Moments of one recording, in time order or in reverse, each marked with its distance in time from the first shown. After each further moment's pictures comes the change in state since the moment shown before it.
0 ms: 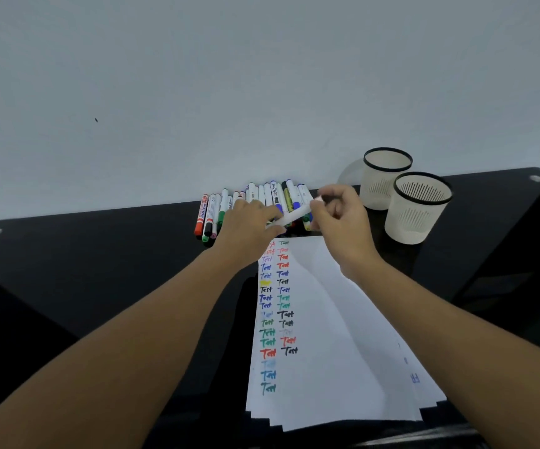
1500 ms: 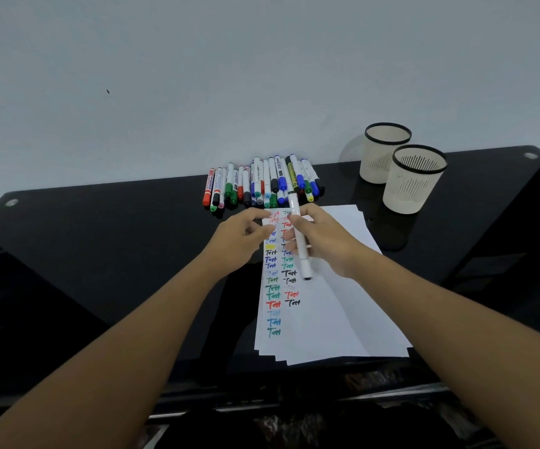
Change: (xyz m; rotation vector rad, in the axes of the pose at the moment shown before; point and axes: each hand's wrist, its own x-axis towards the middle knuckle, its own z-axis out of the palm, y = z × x) left_hand -0.093 -0.003 -0.004 -0.592 -0.121 -0.244; right_hand -0.054 0.001 0.014 -0.071 -0.411 0.480
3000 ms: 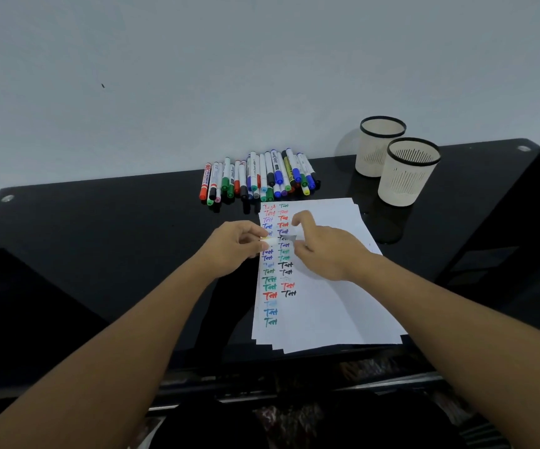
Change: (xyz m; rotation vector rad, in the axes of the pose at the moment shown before) left_hand -0.011 -0.018 0.003 -0.027 -0.124 -0.082; right_hand -0.017 0.026 -0.017 -1.108 -0.043 -0.287
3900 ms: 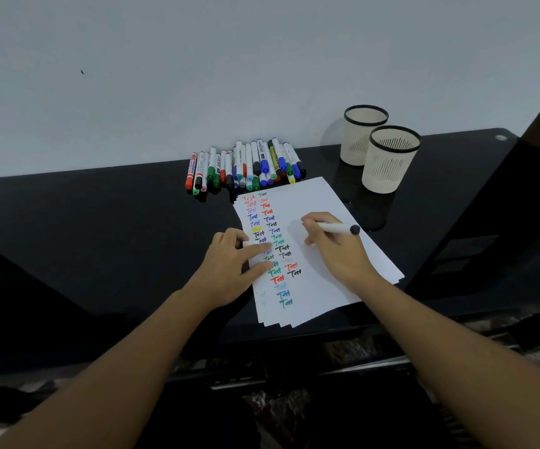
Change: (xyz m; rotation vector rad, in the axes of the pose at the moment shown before) left_hand -0.030 -0.041 0.050 0.530 0.164 0.384; right_hand -0.048 0.022 0.025 0.774 0.450 0.150
